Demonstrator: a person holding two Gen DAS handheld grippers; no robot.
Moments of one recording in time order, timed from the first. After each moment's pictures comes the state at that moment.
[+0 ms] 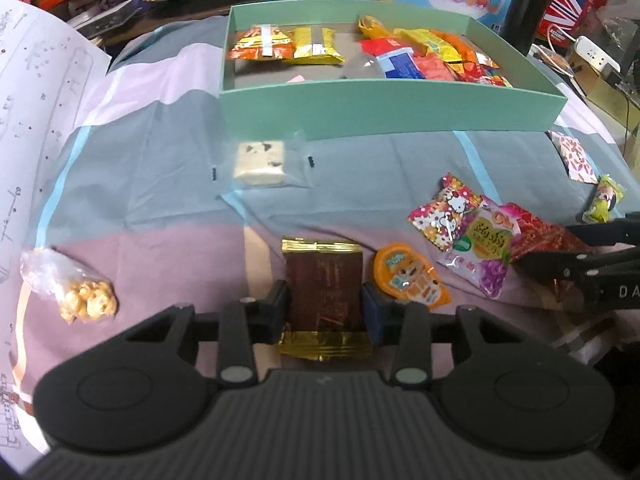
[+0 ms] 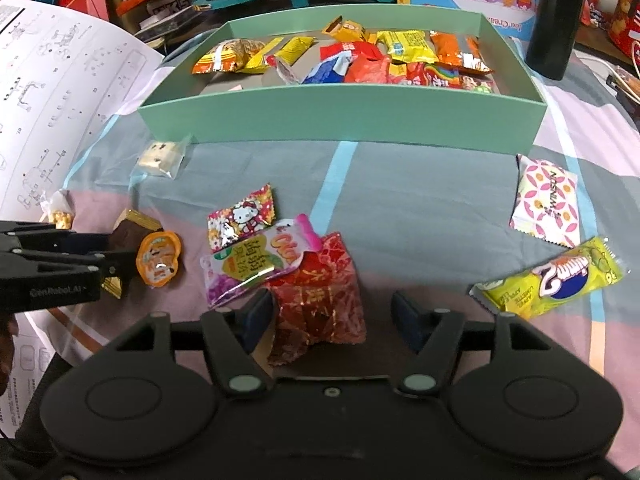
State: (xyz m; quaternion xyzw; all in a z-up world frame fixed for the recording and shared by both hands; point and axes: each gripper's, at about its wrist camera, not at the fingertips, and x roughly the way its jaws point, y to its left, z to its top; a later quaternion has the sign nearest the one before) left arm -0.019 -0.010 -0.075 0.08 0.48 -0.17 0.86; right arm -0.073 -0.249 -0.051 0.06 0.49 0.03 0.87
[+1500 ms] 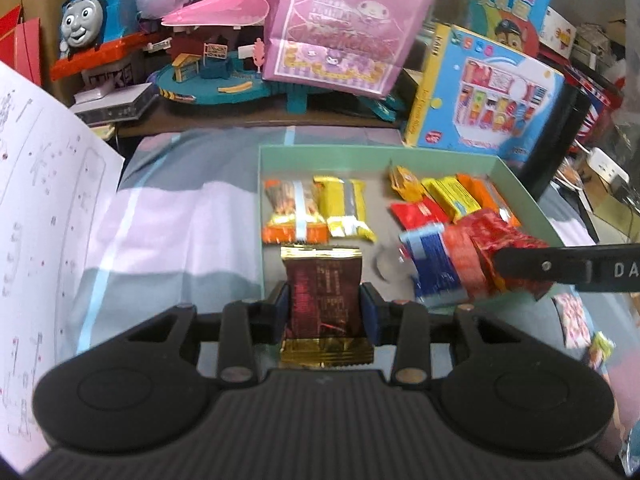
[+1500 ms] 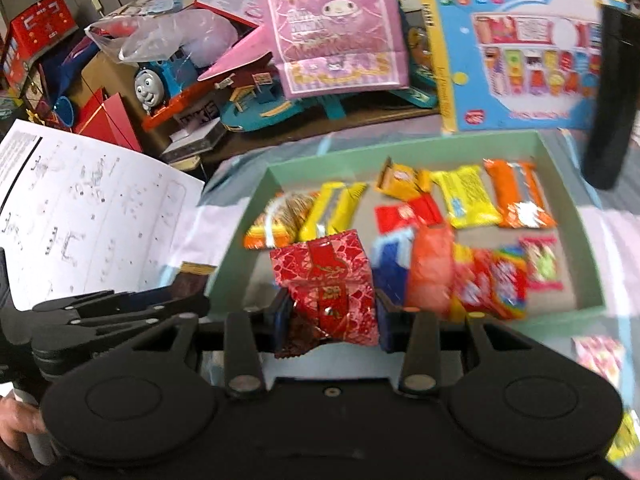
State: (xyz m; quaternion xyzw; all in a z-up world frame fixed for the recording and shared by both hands) left arm 0.095 -0.011 0.011 0.02 0.40 -0.16 0.90; right arm 0.058 -0.258 0.043 0.16 0.42 0.08 0.89
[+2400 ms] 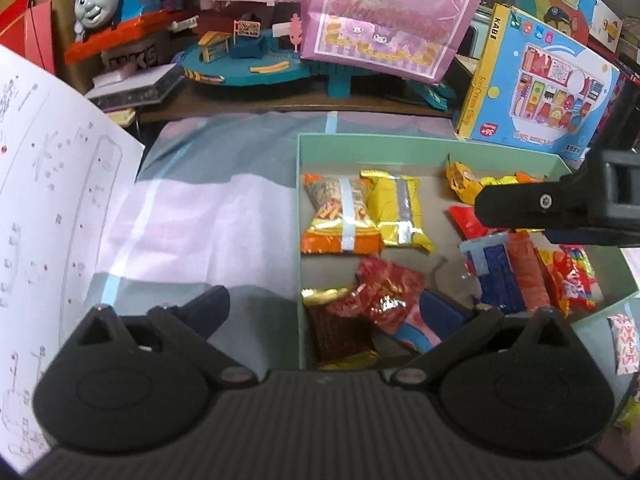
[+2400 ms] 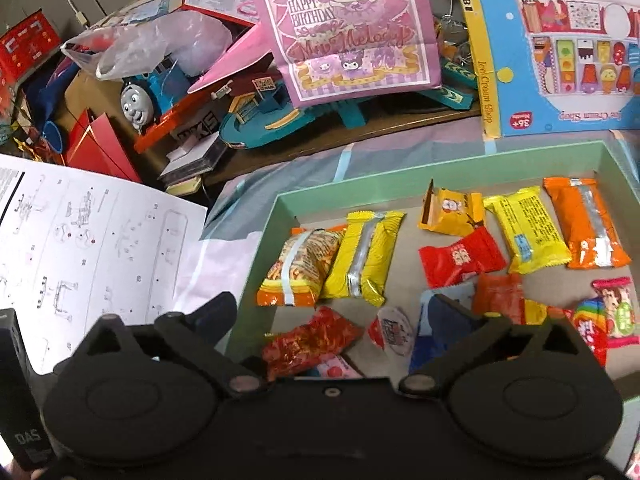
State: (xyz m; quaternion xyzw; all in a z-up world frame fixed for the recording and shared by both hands) left arm 0.138 -0.014 -0.018 0.03 0.42 -0.10 0.90; right arm 0.145 -0.233 0.019 0.20 0.42 0.08 0.88
